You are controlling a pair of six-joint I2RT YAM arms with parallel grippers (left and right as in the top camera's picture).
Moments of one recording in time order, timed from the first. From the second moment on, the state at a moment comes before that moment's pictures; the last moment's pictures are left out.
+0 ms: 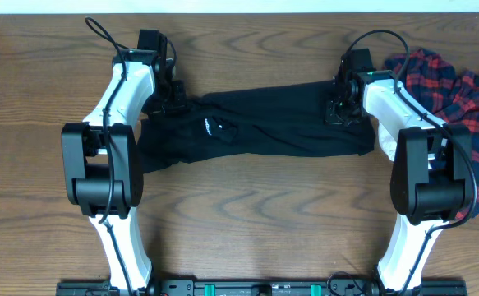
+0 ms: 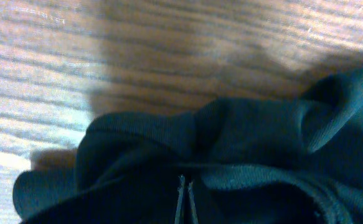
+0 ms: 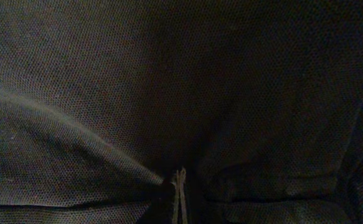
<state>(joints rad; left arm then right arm) -0.06 2.14 1.66 -0.94 0.09 -0.20 0.11 2.09 1.44 -0.74 -0.07 0.22</state>
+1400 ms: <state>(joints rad) -0.17 2.04 1.62 -0.96 0.26 -0.22 0.11 2.09 1.45 -0.74 -0.06 0.22</state>
